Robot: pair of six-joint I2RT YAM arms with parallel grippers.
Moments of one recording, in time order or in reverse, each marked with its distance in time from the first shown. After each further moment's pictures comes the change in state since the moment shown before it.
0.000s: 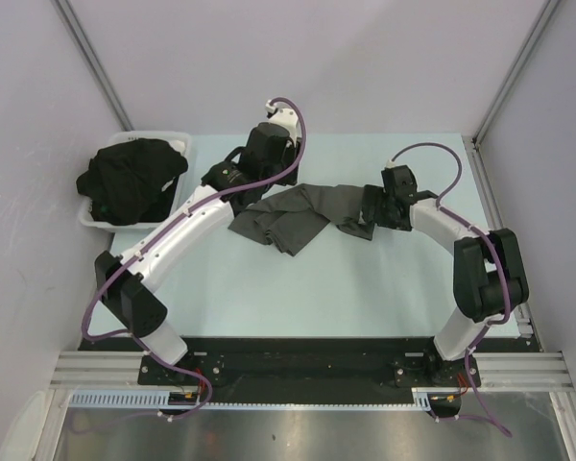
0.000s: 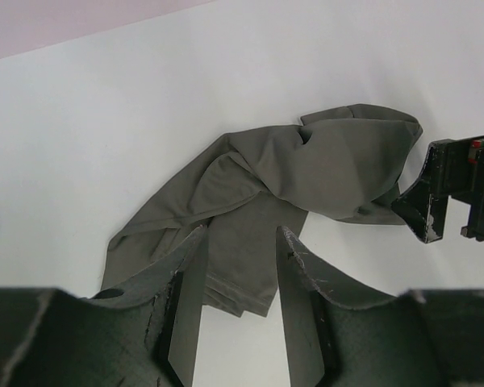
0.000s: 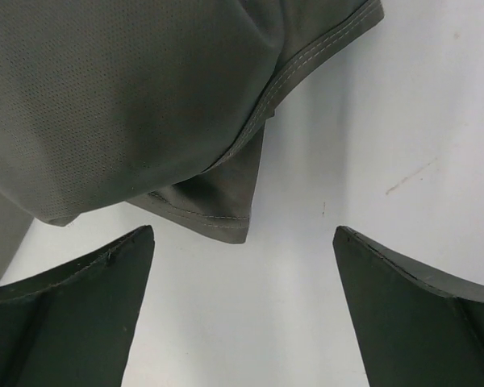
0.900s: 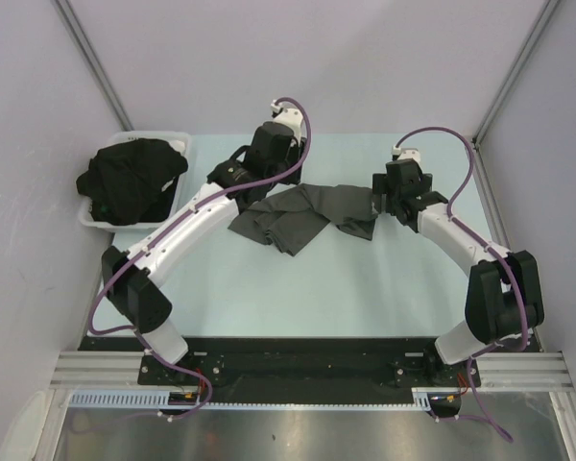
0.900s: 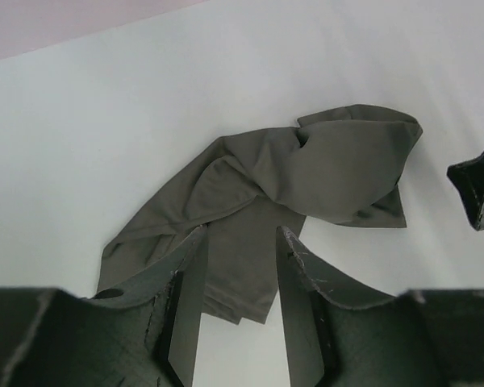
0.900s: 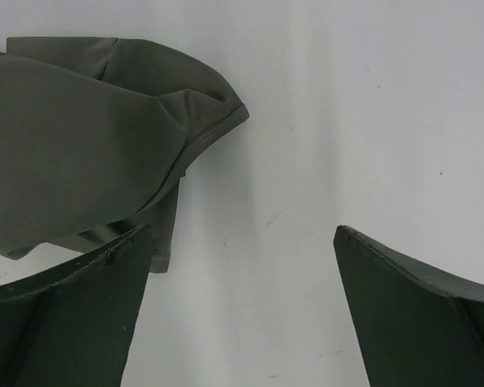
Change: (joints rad) left arm 0.000 0.056 0.042 0.017 0.018 0.010; right arm 0.036 -0.153 -0.009 0.046 0.302 -0.194
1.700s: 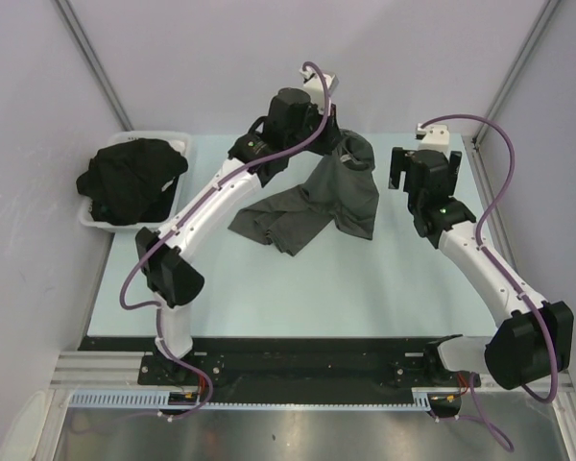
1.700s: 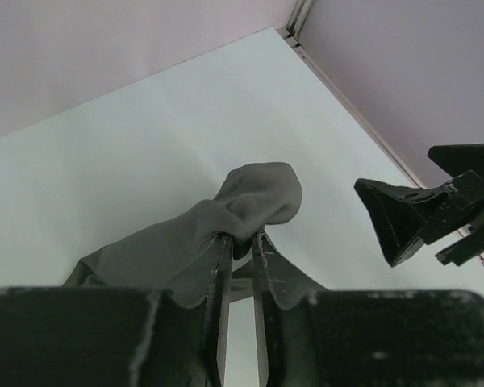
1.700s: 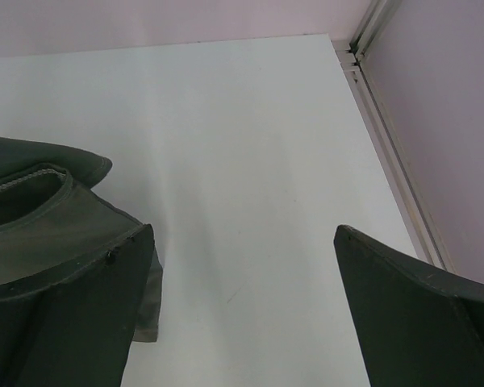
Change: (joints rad) left arm 0.003 0.230 0.385 0.056 0.341 -0.033; right arm 0.008 -0.252 -0.018 0.179 0.154 -0.125
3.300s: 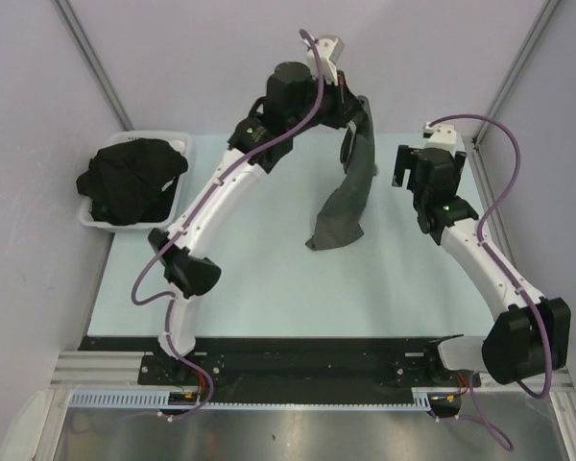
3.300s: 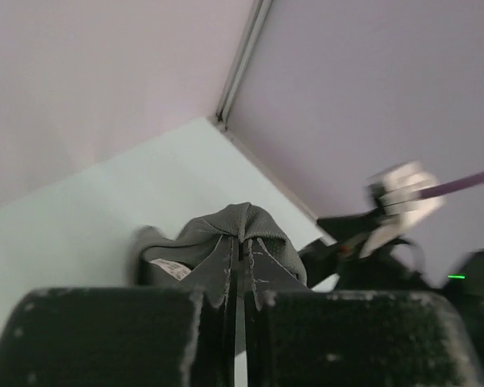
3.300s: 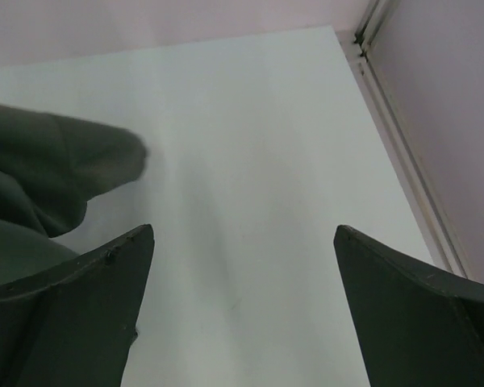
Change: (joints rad) left arm -0.013 0.175 0.393 -0.025 0.090 -0.107; right arm -0.056 0.003 -0.005 0.032 -0.056 0.034
